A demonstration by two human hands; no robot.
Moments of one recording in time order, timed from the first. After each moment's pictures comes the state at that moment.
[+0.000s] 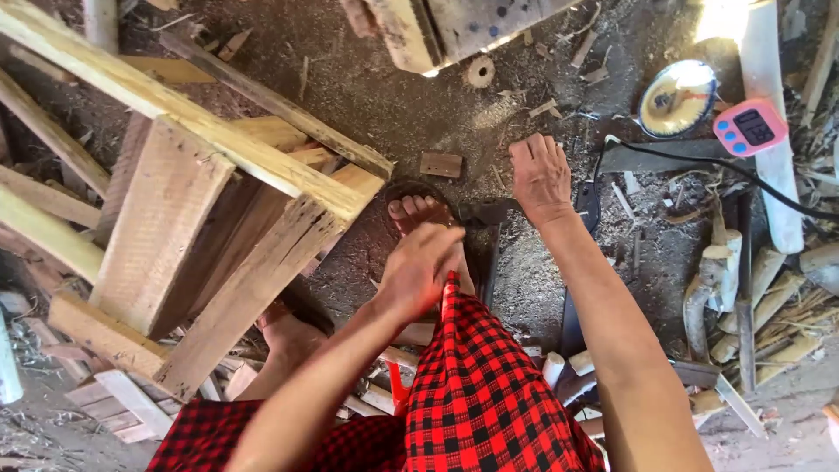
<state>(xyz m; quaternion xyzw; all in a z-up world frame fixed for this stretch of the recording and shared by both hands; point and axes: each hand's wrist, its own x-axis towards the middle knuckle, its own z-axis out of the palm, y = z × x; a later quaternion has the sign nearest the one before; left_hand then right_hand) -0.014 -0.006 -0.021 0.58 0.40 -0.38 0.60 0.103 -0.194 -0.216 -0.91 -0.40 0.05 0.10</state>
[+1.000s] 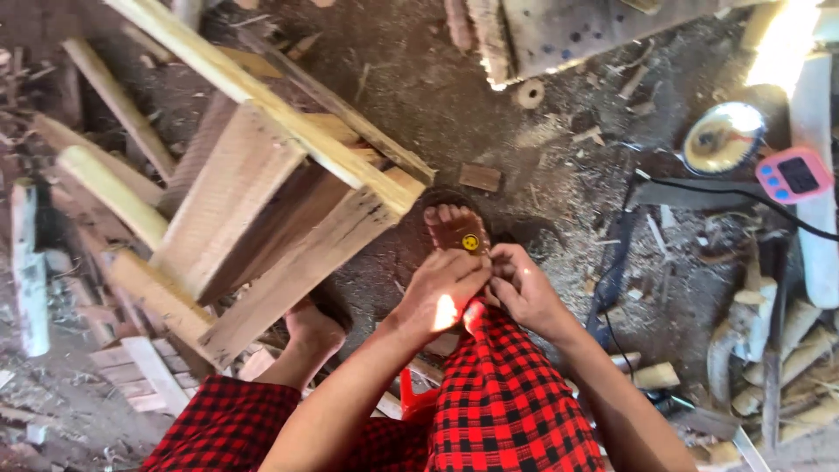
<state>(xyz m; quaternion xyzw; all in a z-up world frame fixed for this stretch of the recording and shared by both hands) -0.068 -0.007 -0.048 0.93 0.00 0.05 0.36 0.002 -0.181 -0.093 -0.57 -0.10 0.56 0.60</state>
